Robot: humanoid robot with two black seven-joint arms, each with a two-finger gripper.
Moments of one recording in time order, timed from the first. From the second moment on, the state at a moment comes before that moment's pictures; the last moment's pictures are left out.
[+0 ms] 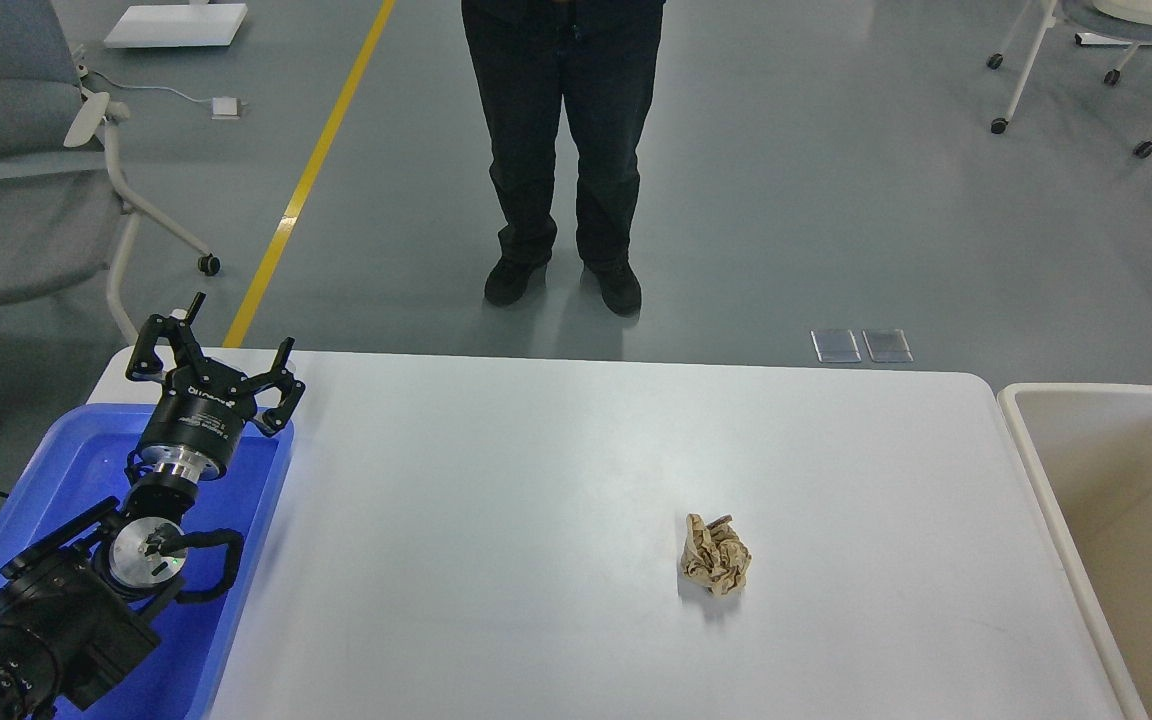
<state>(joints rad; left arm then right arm) -0.58 0.33 -0.75 -0.45 -0.16 -0.64 -0.52 0.43 -0.54 0.31 0.06 -0.05 0.02 0.13</state>
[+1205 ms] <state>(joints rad) -0.58 0.33 -0.75 -0.45 -0.16 -0.64 -0.52 0.57 -0.48 0.19 0.06 -0.05 -0.03 0.10</state>
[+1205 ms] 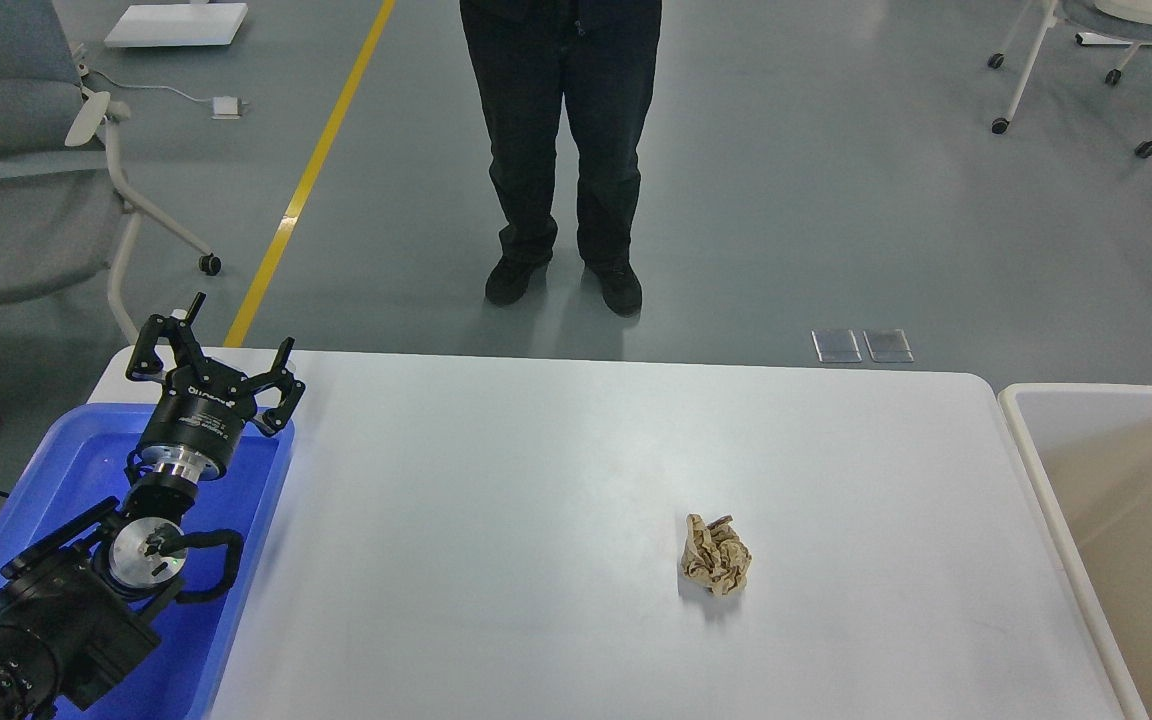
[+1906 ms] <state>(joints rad) -0.58 0.33 -0.75 -0.45 -0.16 -0.64 -0.52 0.67 -0.62 0.60 0.14 0.13 0.39 0.11</state>
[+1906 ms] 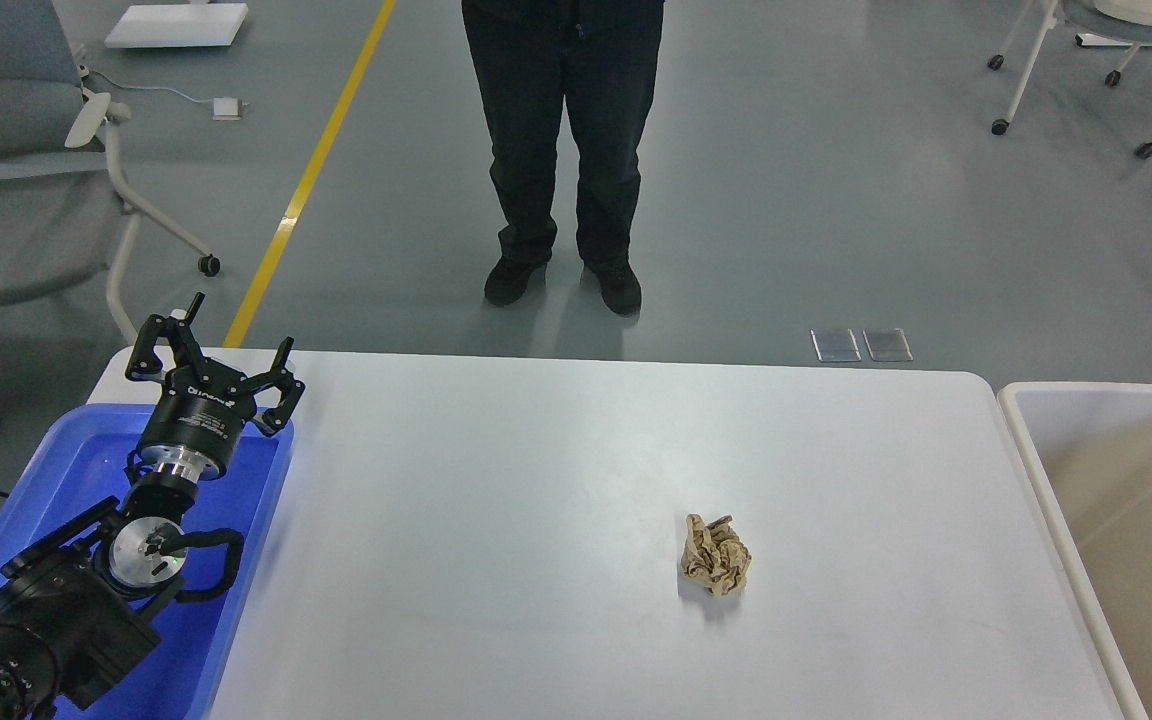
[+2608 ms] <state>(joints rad) -0.58 0.33 -0.75 -0.45 -0.16 -0.64 -0.52 0.72 -0.65 0.82 0.78 0.15 0.55 0.12</state>
